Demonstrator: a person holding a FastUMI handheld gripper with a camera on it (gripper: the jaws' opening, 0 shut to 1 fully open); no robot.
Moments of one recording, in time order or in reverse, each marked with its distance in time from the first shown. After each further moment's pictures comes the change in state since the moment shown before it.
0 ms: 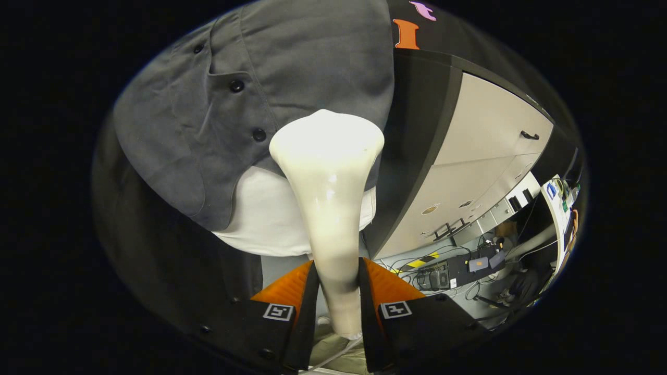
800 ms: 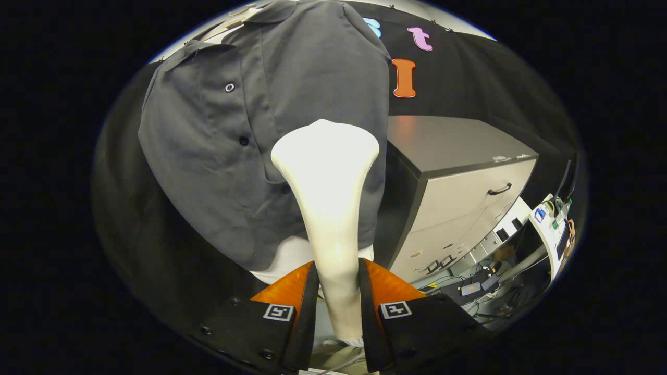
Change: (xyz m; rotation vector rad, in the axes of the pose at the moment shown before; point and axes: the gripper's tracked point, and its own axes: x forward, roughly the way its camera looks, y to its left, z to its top) arm -0.120 0.029 0.096 -0.008 -0.258 0.032
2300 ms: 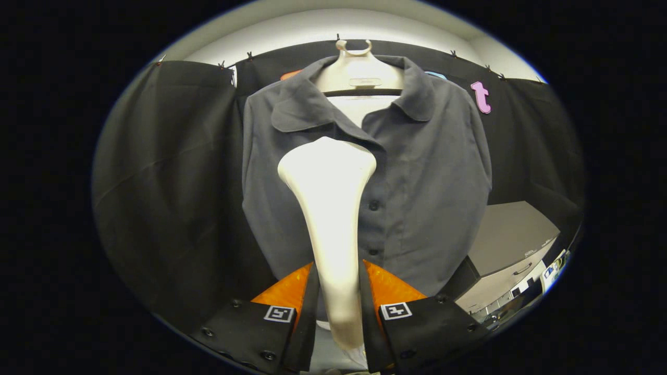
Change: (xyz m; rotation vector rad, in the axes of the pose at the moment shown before) arm -0.068 0.182 0.132 -0.180 -0.264 0.225
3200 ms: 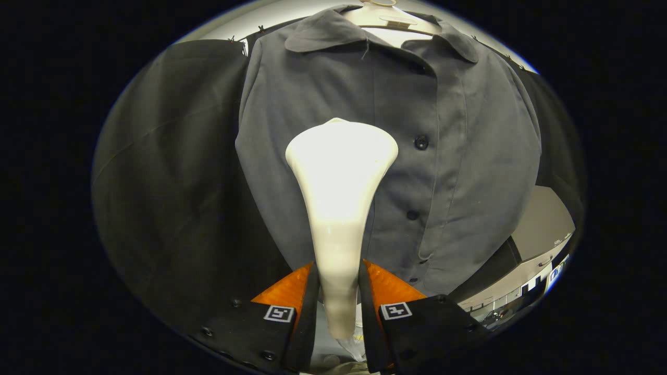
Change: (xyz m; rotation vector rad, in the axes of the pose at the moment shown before) arm 0.056 0.022 -0.080 -0.030 0.199 0.088
